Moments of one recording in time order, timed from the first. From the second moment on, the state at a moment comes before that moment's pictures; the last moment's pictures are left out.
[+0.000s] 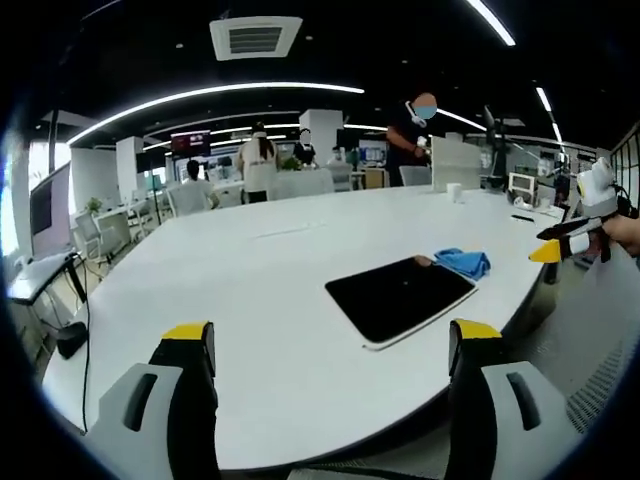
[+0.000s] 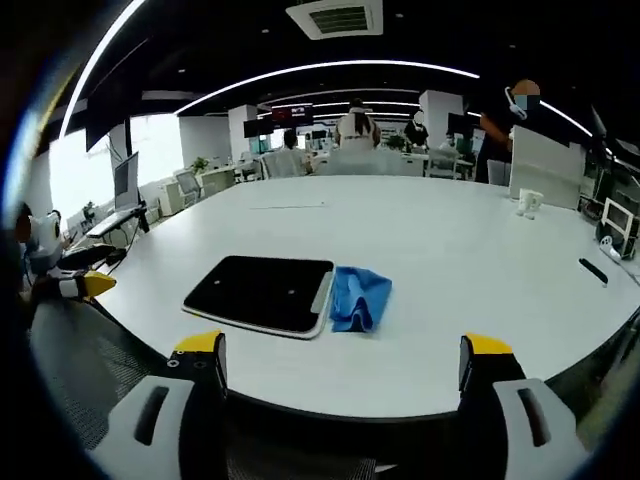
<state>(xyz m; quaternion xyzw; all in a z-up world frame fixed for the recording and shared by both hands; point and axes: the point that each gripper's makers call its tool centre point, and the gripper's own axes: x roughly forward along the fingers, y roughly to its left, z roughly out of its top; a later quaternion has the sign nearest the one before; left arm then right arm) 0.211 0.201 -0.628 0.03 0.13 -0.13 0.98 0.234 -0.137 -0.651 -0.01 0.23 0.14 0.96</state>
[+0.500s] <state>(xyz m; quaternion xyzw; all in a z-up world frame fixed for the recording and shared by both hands) 0.211 0.202 -0.630 0.03 0.14 -0.12 0.98 0.234 -0.142 -0.664 -0.05 0.24 0.14 0.96</state>
